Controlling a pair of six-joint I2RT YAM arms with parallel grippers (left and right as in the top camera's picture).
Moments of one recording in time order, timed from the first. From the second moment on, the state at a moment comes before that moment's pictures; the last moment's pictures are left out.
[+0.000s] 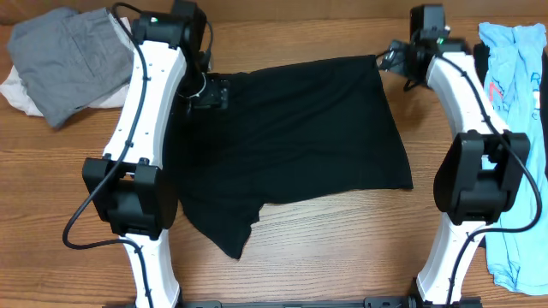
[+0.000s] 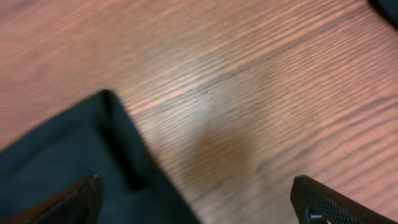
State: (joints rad) left arm -0.17 2.14 2.17 -1.58 0.08 -0.20; right arm -0.01 2.18 1.93 -0.85 0.17 0.44
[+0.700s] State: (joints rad) left arm -0.50 1.80 1.85 -1.68 0.11 -0.28; right arm -0.01 1.81 2.04 -1.43 -0.04 0.46
